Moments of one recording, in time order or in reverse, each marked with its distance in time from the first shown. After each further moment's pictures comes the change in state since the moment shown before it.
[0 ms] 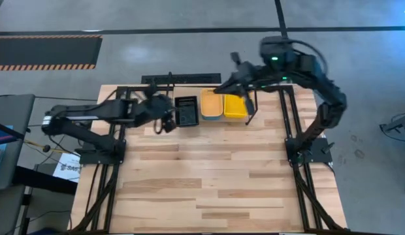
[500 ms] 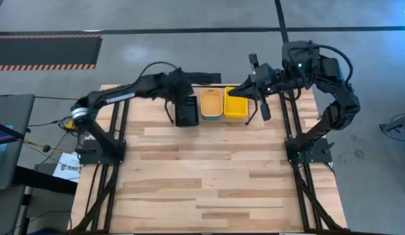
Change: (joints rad) left arm 0.404 0.387 0.195 -0.065 0.613 0.200; right arm 0.100 -0.094 -0.002 -0.077 0.156 0.086
